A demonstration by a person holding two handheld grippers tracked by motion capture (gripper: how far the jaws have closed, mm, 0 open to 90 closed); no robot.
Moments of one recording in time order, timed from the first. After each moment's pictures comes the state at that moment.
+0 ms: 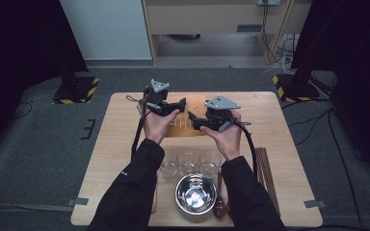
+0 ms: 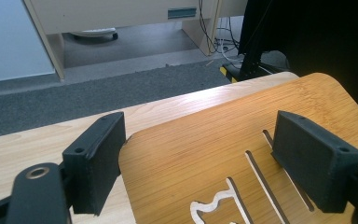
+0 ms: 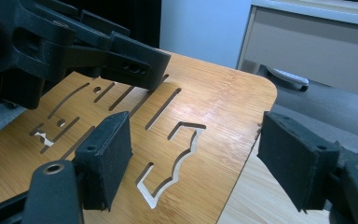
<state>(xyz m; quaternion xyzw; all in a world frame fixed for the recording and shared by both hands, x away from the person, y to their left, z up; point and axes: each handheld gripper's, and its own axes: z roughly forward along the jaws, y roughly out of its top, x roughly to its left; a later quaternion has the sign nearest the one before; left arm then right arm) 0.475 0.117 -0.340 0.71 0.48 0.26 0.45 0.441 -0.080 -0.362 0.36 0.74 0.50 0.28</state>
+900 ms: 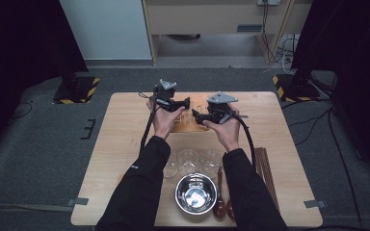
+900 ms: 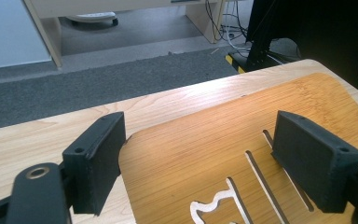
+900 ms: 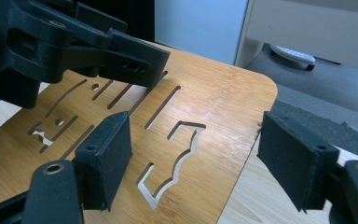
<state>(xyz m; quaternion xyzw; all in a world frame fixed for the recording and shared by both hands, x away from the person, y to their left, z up) 0.527 0.104 -0.384 0.71 0.50 0.25 0.43 0.493 -0.090 -0.400 0.37 0.75 0.48 0.25</state>
